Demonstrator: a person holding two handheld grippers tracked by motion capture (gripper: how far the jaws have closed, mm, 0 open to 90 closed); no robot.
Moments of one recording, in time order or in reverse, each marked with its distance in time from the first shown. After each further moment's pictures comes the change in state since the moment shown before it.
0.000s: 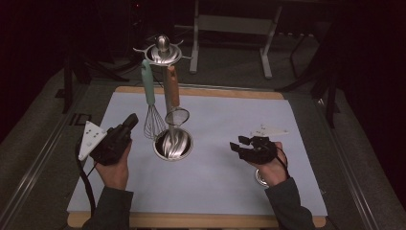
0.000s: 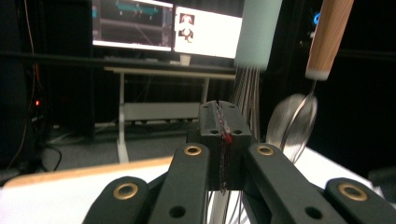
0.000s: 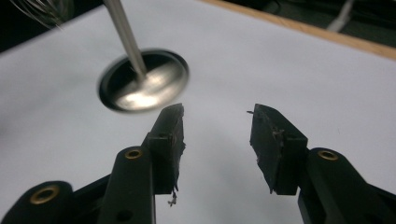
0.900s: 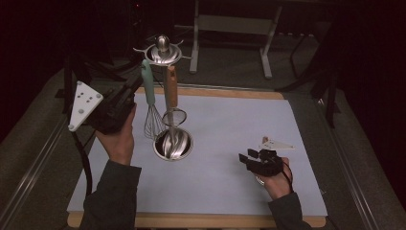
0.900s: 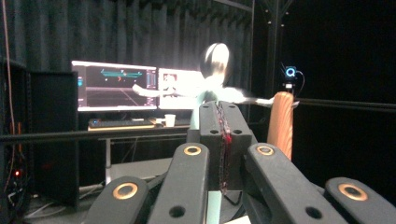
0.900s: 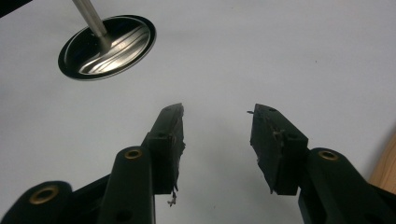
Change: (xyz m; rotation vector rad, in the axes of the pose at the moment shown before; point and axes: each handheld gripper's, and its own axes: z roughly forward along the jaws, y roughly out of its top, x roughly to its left) left arm -0.029 0.097 0.027 -0.181 -0.064 0.081; right arm -0.014 -0.052 -0.002 0.033 -0.070 0.120
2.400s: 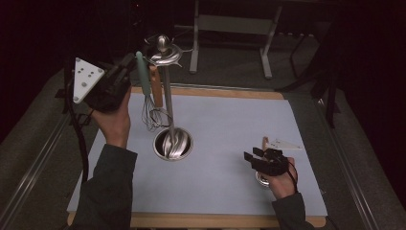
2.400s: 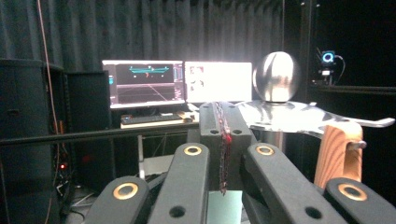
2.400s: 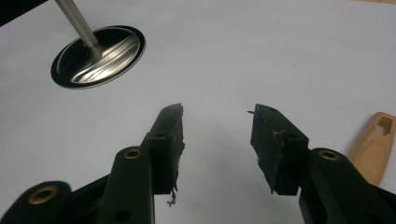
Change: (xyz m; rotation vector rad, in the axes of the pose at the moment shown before) left arm 0.027 0.014 0.031 0.059 0.118 0.062; right arm -0.010 0.000 -0.011 -0.033 -0.024 0.021
